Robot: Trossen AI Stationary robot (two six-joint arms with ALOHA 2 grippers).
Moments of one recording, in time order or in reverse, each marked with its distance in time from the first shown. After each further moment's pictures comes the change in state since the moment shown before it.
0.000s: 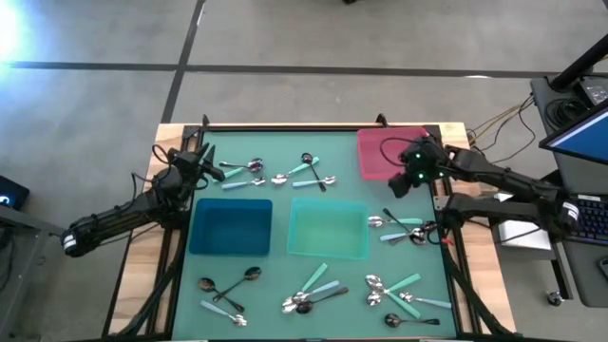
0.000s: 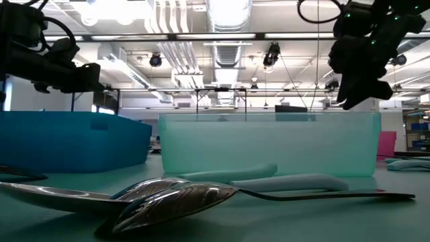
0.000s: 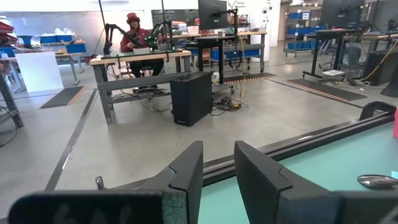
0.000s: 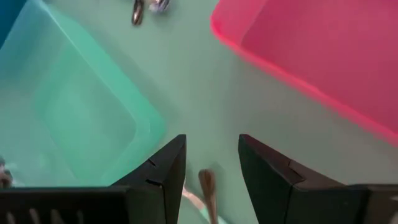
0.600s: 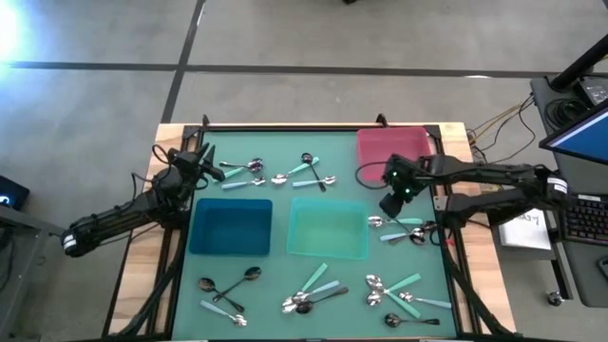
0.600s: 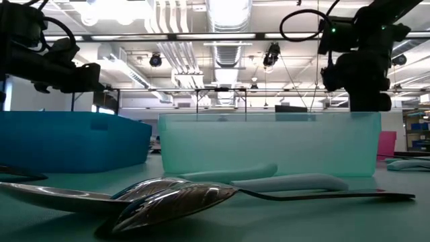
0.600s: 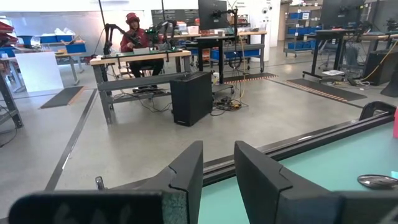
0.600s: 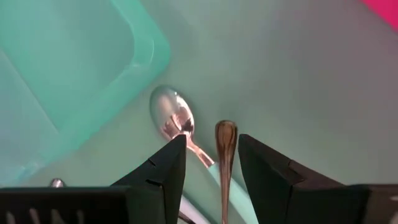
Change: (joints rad) left arm 0.000 0.000 0.000 0.000 0.000 0.000; right arm 0.221 0.230 -0.001 -0.012 -0.006 0.001
